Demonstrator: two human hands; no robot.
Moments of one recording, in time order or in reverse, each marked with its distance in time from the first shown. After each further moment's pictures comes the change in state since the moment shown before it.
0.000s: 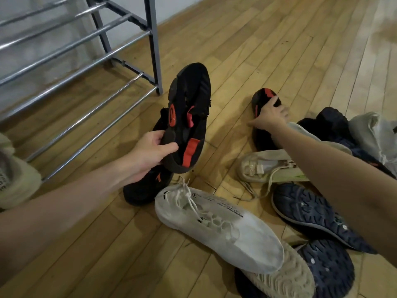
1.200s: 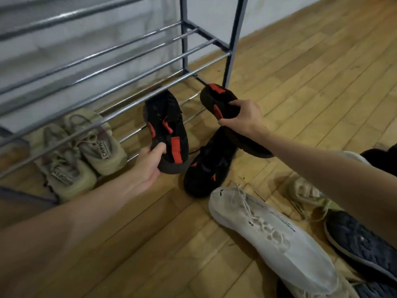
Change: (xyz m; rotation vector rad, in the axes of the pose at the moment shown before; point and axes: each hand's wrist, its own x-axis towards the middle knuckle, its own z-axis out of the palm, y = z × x) left_hand -0.058 -0.052 -0.098 -0.496 0.471 -0.073; right_hand -0.098 -0.165 0.039 0.335 -0.013 -0.724
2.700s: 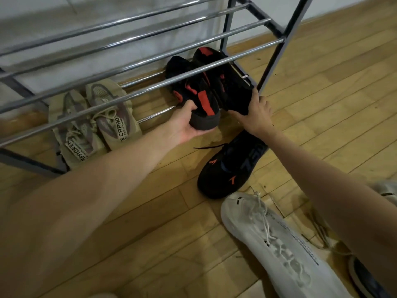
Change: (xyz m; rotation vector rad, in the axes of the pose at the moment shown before) left_hand 0.067 0.039 0.031 -0.420 0.006 -0.220; right_hand 0.036 -0.011 0.058 -0.174 -0.069 -0.104
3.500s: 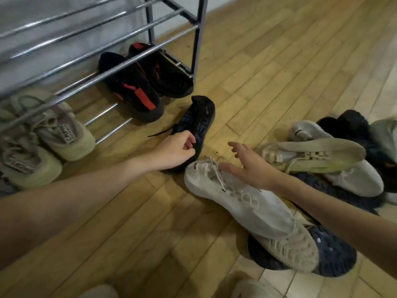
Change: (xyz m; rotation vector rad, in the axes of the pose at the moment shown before) left_hand -0.070 -0.095 0.011 1.591 -0.422 0.486; right_hand -0.235 0.043 -0.071 0.029 -0.392 0.170
